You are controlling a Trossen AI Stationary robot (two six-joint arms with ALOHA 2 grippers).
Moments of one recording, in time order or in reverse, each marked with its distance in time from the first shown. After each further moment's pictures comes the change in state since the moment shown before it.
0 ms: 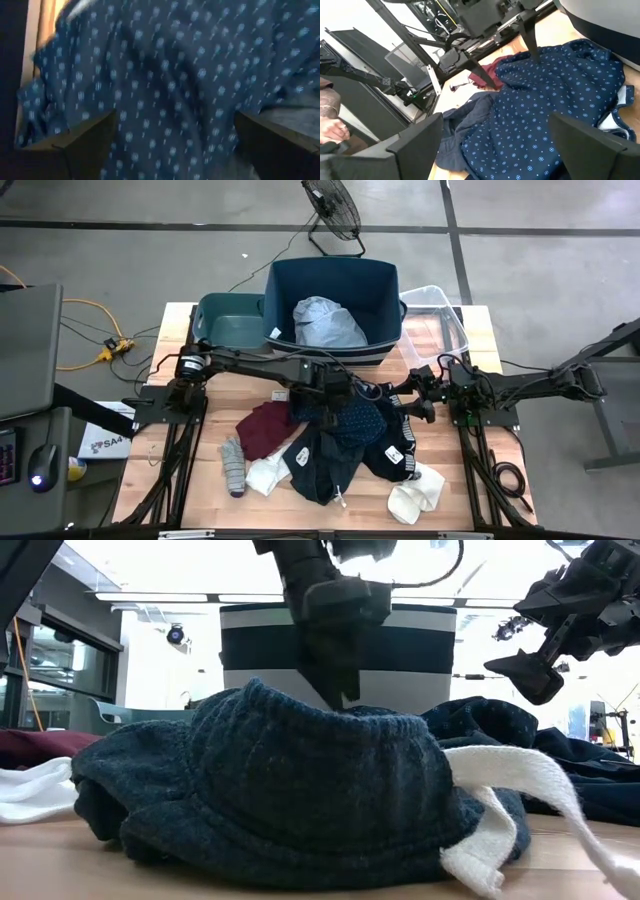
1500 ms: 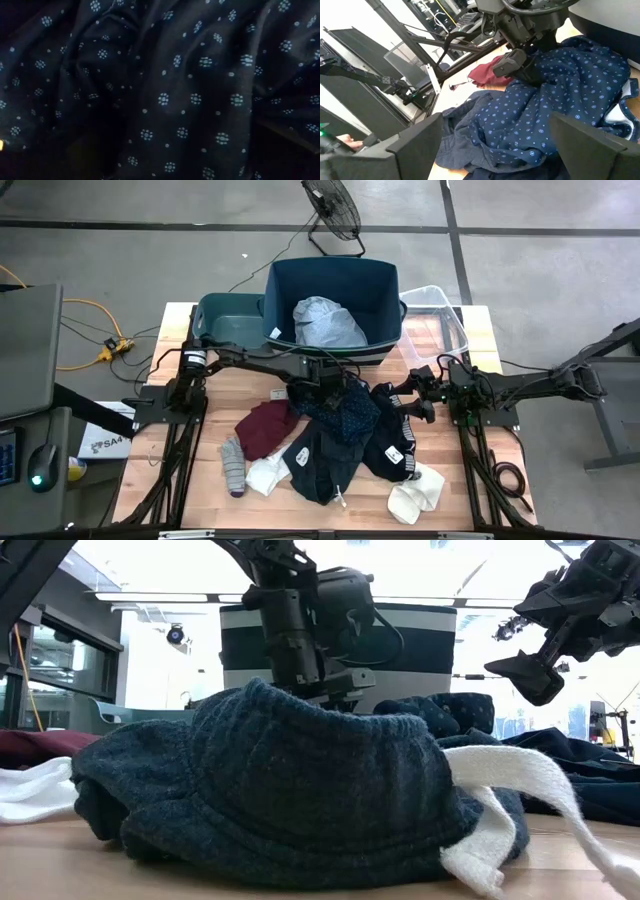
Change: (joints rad) left arm 0.098 0.029 -0.226 0.130 -0.047 -0.668; right arm 0.000 0.000 0.000 -0.007 0.000 0.000
